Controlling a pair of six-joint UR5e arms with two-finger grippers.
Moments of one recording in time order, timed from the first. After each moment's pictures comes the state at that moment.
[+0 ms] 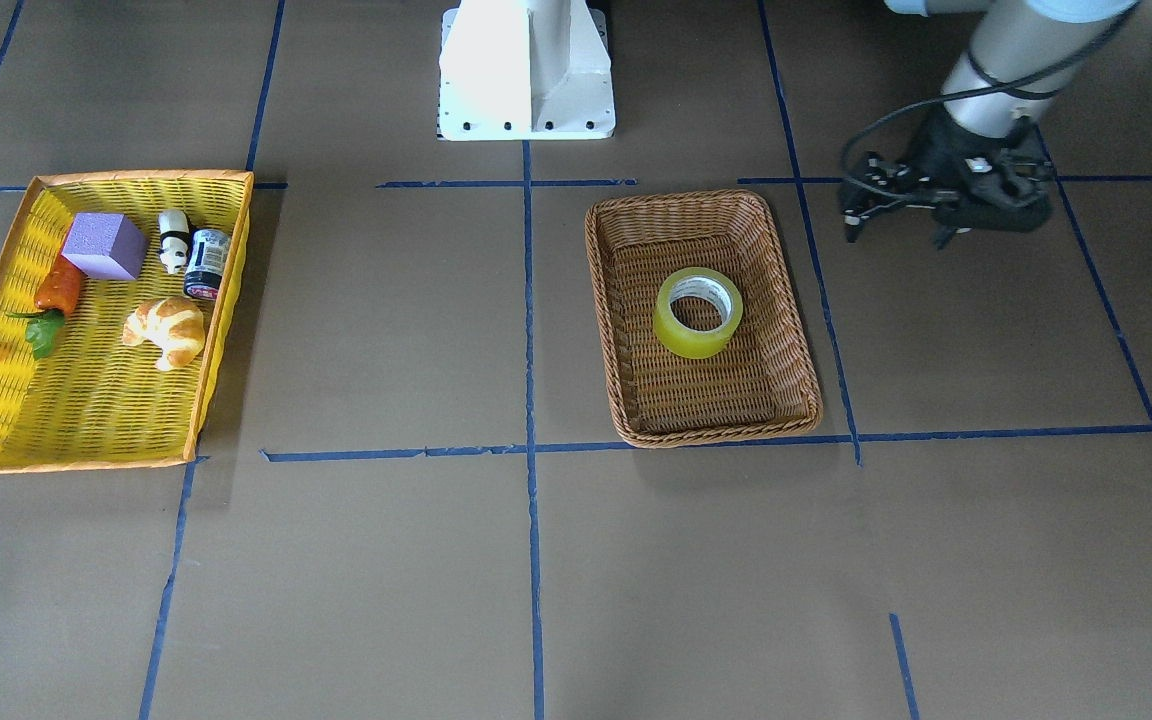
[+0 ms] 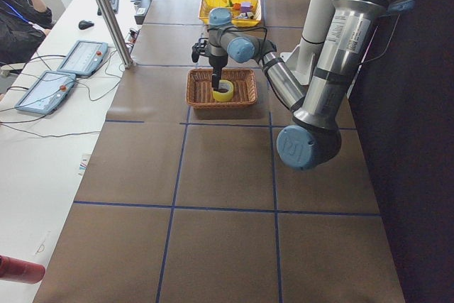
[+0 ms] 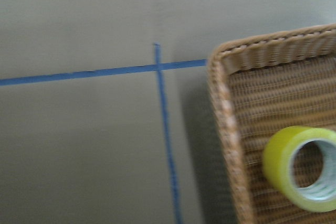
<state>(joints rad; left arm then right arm) -1.13 -1.67 -2.07 -1.44 -2.28 -0.49 1.48 -1.62 1.79 -1.51 2.43 0.03</state>
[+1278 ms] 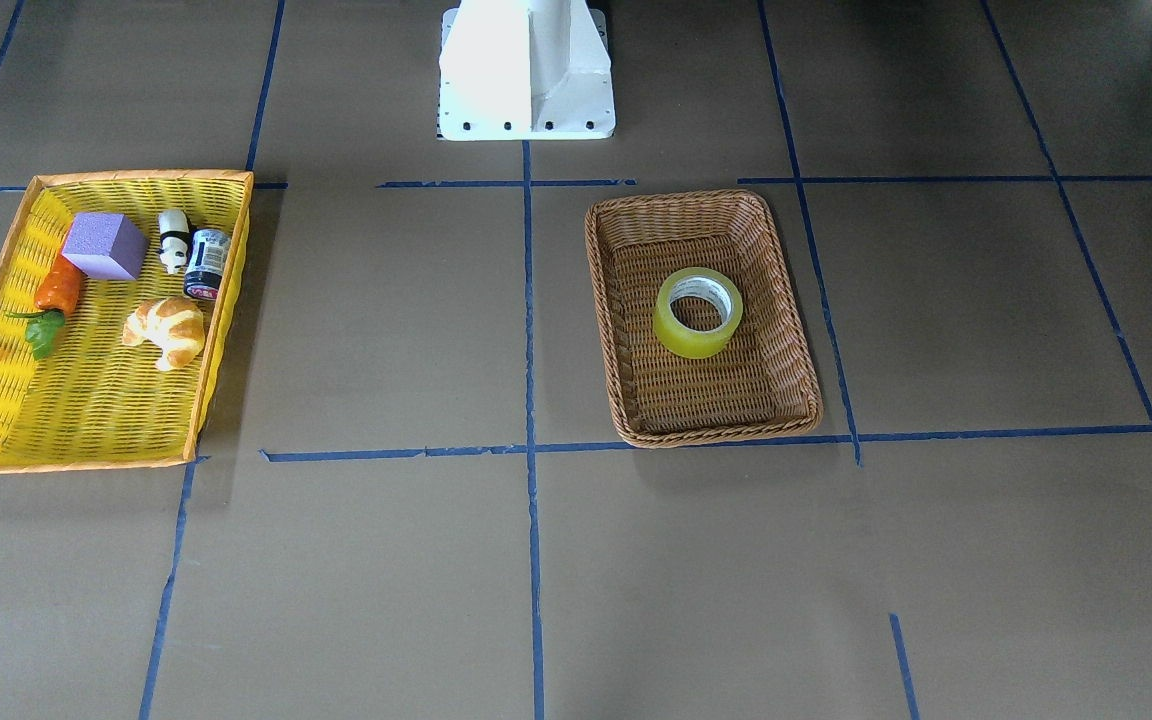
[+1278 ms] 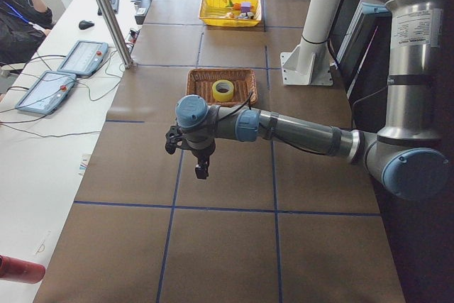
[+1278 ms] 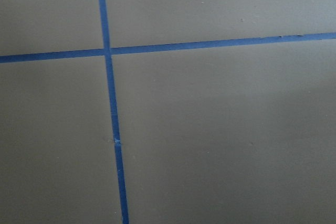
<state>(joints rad) -1.51 -1.52 -1.79 -1.43 -2.45 0.01 1.59 -1.70 1.66 -1.51 2.40 -0.04</state>
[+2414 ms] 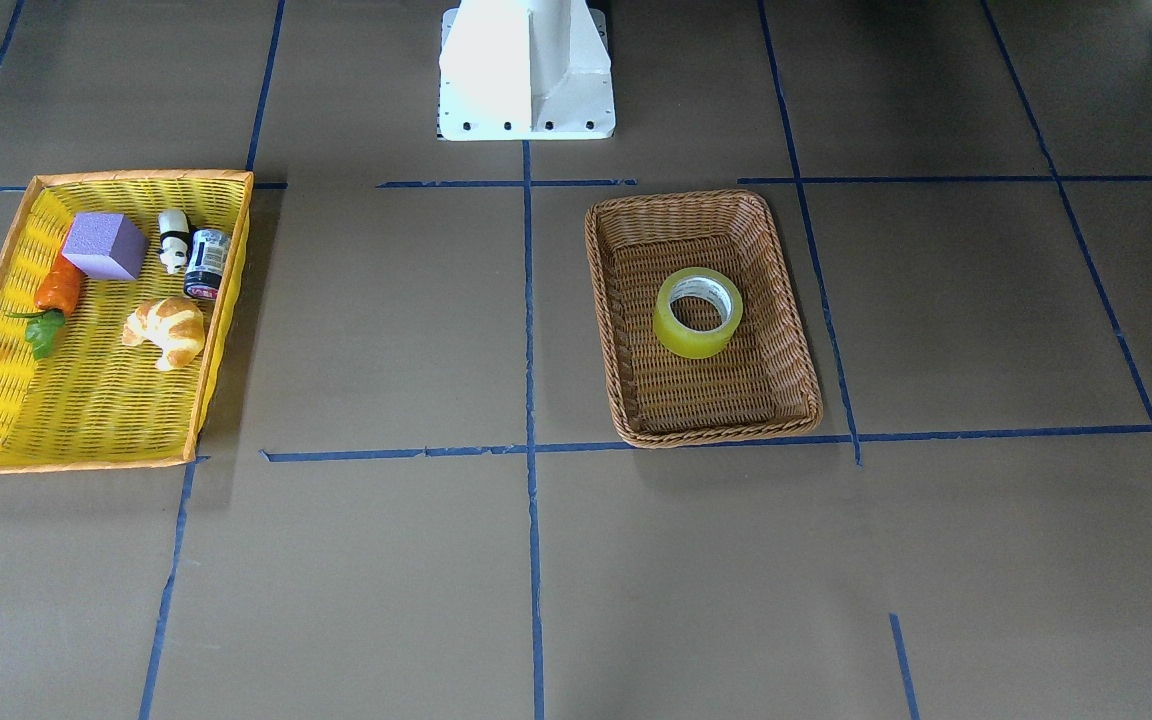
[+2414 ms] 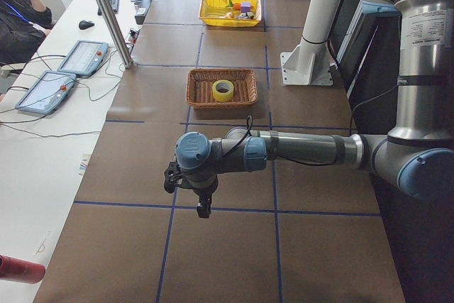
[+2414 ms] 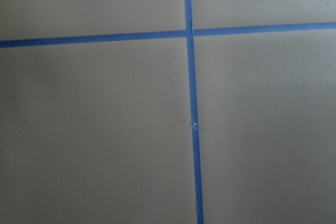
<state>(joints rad) -1.60 -1.50 -1.68 -1.43 -2.39 0.15 1.60 -1.70 1.66 -1.51 2.45 -0.03</state>
